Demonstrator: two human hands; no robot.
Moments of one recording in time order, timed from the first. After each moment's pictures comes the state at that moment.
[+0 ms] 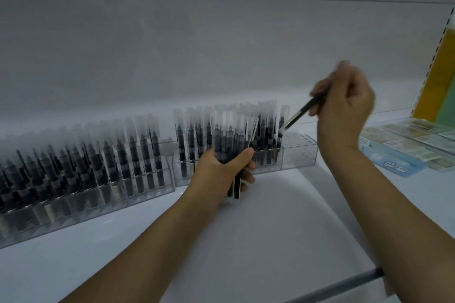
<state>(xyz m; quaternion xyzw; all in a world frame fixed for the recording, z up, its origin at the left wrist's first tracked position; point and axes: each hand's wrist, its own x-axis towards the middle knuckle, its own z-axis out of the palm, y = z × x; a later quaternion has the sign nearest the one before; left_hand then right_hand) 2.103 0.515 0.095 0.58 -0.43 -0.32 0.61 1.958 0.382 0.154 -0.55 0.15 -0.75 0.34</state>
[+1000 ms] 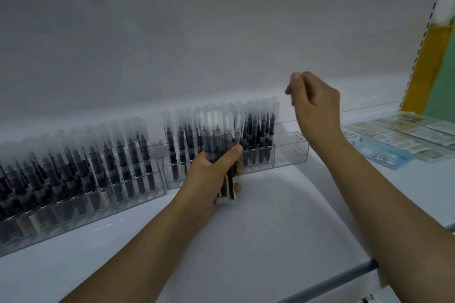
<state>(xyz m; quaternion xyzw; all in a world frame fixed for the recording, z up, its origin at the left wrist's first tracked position) 2.103 0.513 0.092 0.56 -0.36 -0.38 0.64 1.958 0.365 0.145 -0.72 0.28 -0.62 0.15</state>
